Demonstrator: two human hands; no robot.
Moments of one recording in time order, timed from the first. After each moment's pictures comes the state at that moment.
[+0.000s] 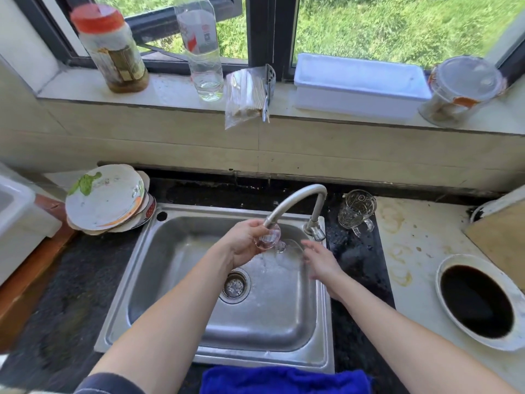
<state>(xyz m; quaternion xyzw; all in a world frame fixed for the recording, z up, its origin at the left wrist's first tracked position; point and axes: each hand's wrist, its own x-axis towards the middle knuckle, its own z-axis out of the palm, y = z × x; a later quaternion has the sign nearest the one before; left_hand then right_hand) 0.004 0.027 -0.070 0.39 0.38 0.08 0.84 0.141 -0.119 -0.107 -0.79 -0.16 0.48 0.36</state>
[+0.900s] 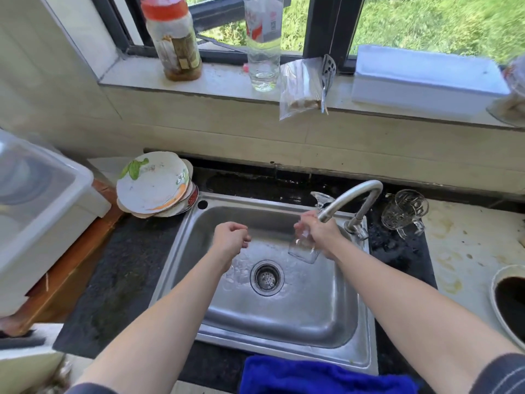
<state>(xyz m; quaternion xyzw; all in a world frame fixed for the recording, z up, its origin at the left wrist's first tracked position) -0.105 0.069 -0.100 0.50 0.62 0.16 0.59 0.087 -0.016 -0.106 -0.73 -0.13 0.47 0.47</state>
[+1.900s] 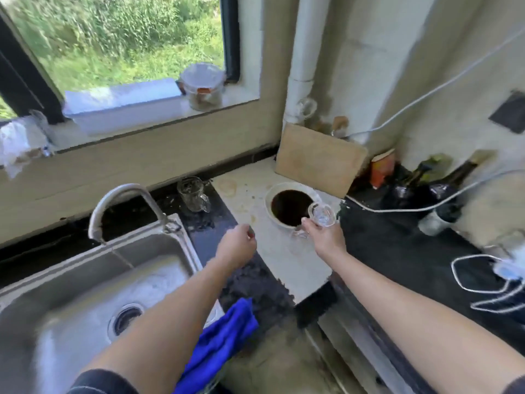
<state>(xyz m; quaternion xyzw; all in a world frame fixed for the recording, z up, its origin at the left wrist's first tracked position) 0.121 -0.253 -0.040 0.92 0.19 -0.07 0.34 0.192 -0.449 -0.042 -0.86 0.06 0.11 0.50</state>
